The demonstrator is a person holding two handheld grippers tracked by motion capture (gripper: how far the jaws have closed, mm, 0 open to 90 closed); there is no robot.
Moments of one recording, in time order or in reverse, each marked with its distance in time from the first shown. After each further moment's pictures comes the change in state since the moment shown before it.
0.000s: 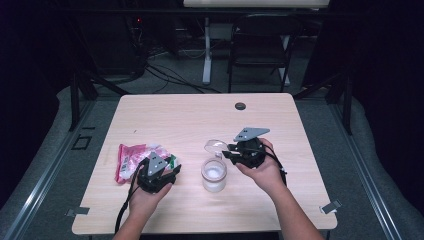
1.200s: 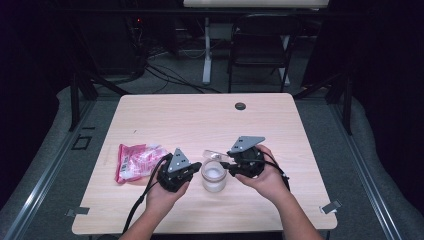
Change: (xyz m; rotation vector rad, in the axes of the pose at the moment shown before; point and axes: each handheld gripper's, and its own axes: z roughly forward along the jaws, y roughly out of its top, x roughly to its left) left arm -0.046 0.051 0.001 0.012 -0.217 0.085; right arm 0.022 -0.003 -0.011 0.058 0.019 -0.119
